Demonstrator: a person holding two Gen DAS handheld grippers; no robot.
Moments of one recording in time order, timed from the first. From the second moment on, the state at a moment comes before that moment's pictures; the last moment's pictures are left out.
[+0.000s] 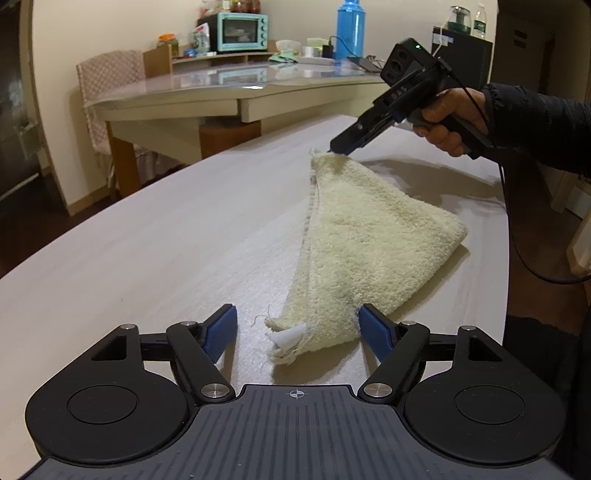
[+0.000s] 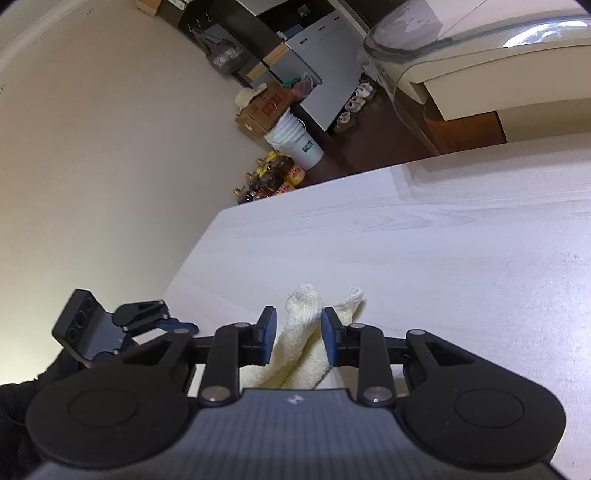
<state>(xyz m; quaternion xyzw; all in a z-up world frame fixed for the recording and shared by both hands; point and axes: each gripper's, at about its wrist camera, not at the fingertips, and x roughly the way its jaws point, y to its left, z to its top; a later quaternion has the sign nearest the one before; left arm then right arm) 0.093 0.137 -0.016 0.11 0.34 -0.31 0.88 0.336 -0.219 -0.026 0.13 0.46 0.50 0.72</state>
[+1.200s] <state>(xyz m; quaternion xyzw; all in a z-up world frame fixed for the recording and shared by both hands) 0.099 0.155 -0.014 0.08 0.32 -0.26 0.91 0.329 -0.213 -0.031 0.16 0.46 0.44 0.75</state>
